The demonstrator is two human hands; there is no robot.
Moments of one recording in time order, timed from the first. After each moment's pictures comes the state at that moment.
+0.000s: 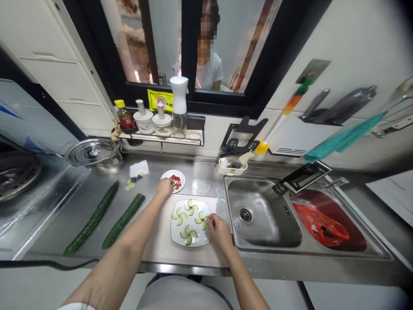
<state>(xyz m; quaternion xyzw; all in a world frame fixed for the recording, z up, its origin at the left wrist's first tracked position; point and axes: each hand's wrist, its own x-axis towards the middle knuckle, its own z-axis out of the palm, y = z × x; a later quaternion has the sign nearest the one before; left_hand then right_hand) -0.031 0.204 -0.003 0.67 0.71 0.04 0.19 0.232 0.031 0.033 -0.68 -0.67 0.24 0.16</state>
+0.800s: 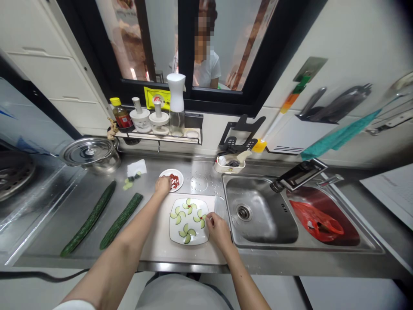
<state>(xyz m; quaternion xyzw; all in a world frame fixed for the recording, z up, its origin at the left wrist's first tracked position) -0.026 0.202 0.007 0.66 0.72 0.10 0.20 0.233 0.030 0.036 -0.68 -0.67 0.24 0.17</state>
